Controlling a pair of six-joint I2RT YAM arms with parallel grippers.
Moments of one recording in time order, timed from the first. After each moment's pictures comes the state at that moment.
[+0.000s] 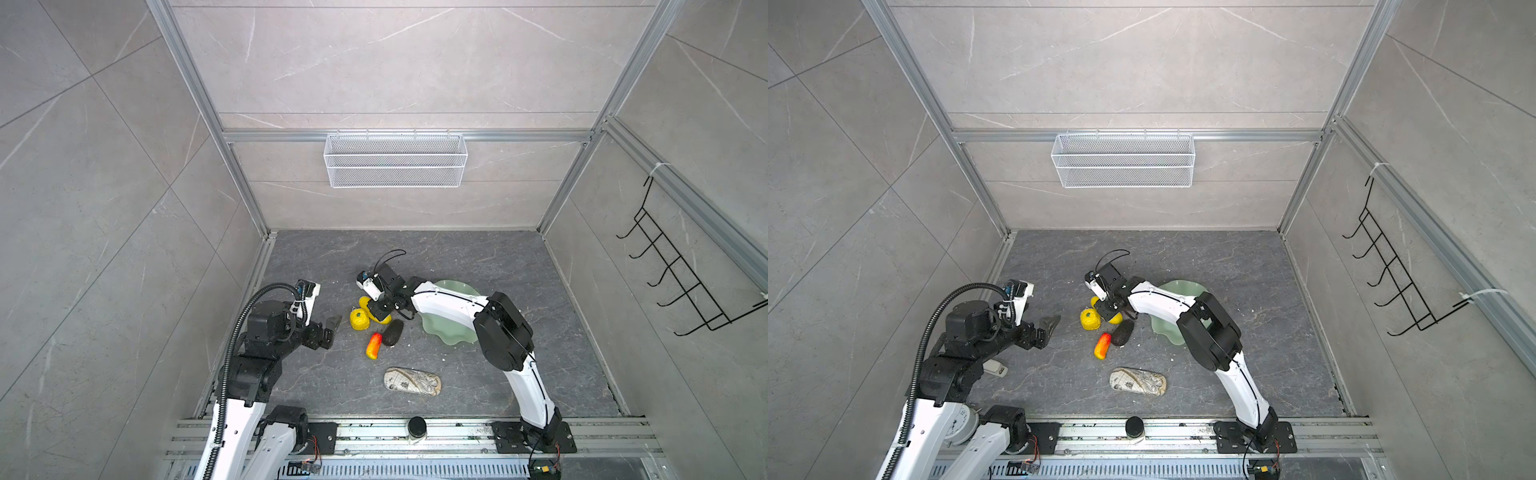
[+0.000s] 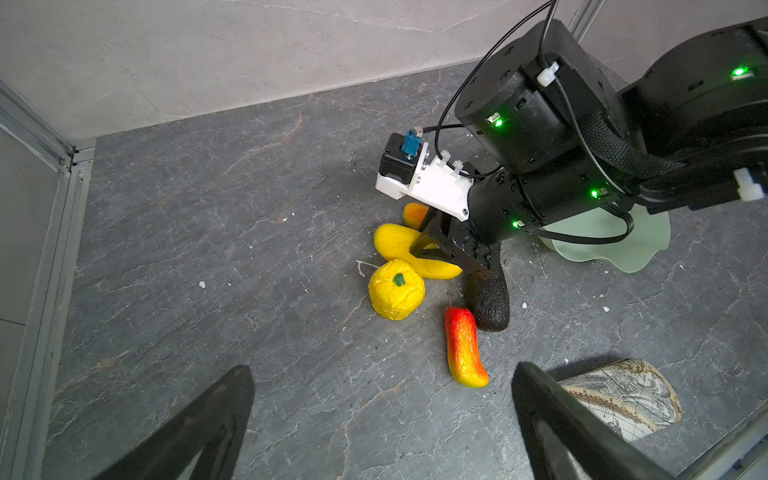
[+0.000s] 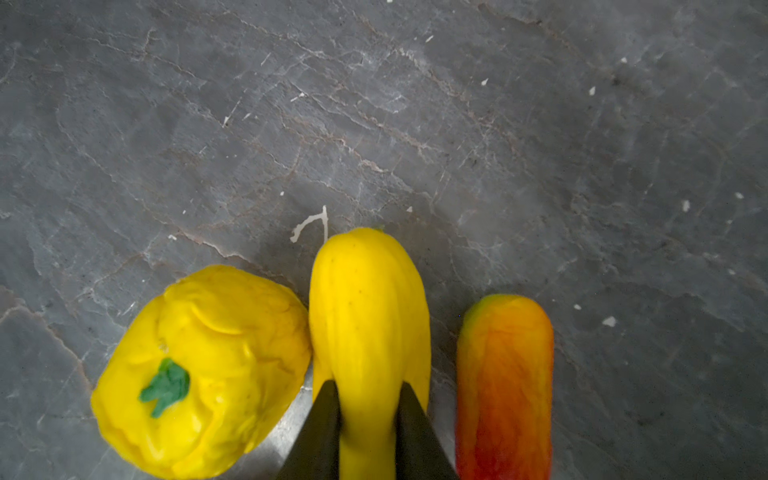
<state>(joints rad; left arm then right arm) -0.16 0.65 0.84 -0.76 0.27 0.12 0.84 2.20 1.72 -0.49 -0.05 -0.02</state>
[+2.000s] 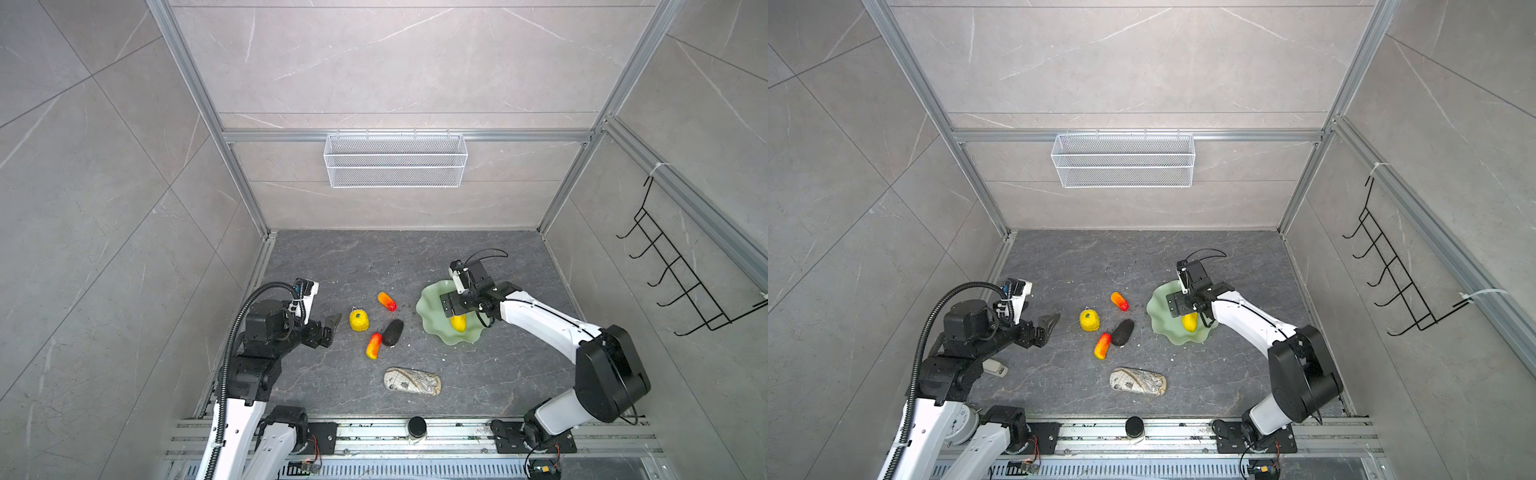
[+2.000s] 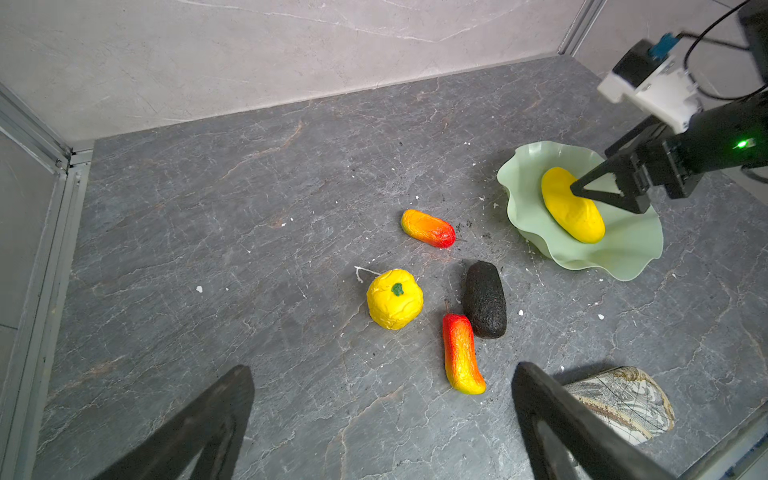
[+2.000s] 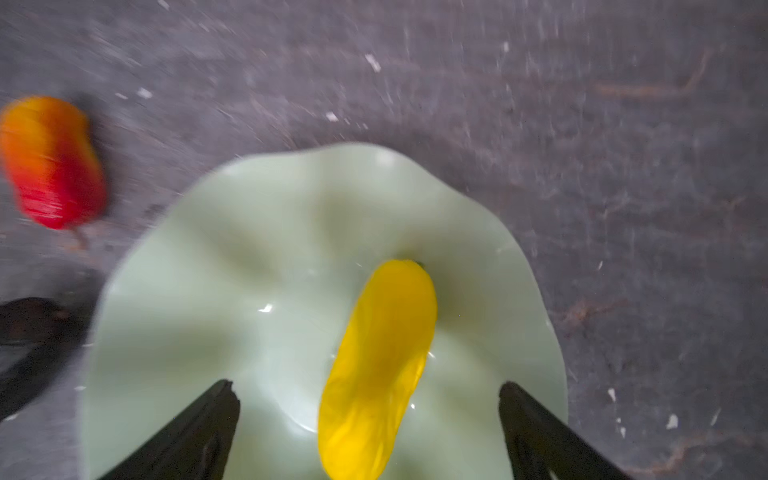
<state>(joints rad) -0.13 0.66 0.84 -0.75 0.30 0.11 0.50 1.53 1.09 -0.50 0.13 0.08</state>
